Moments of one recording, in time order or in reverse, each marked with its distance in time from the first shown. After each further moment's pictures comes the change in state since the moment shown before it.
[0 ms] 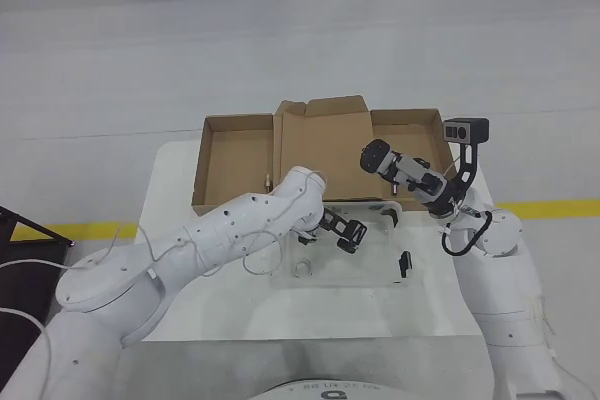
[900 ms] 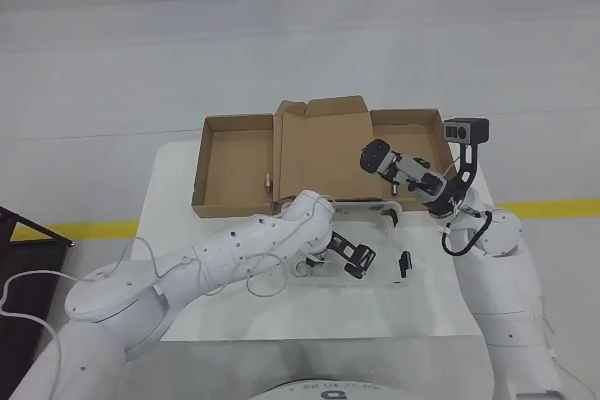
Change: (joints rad) left arm 0.089 0.005 0.000 -0.070 0.038 0.000 -0.032; right arm 0.000 0.000 0.000 0.000 0.000 0.000 0.000
